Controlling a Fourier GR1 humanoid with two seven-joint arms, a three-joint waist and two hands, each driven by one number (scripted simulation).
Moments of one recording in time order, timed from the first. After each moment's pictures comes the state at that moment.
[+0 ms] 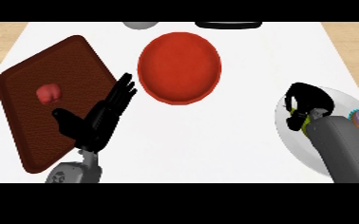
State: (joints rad) left arm -0.10 0.05 -0.12 -1.57 0.17 -0.08 0.17; right arm -0.44 -0.42 0.13 -1.03 0.85 0.38 0.44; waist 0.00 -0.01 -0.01
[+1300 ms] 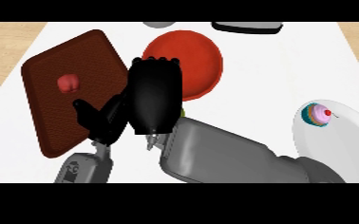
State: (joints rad) left arm -0.17 0.03 -0.15 -1.51 0.16 -0.11 0.18; right arm -1.04 -0.02 0.80 -1.38 0.89 0.09 1.22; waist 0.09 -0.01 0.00
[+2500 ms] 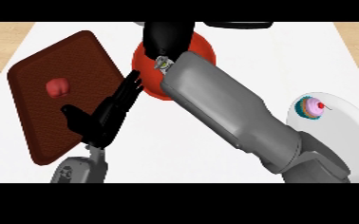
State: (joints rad) left arm -0.14 0.03 -0.13 -1.55 0.16 -0.10 0.16; right arm -1.27 -0.01 0.58 -0.90 0.93 -0.12 1.10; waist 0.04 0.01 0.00
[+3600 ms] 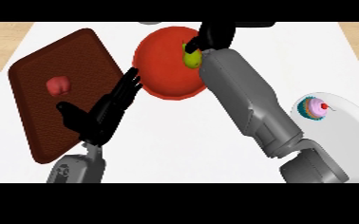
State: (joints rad) left arm -0.16 0.04 -0.12 -1.56 0.17 -0.11 0.18; right arm -1.22 0.00 0.24 -0.44 0.79 -0.60 0.78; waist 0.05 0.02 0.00
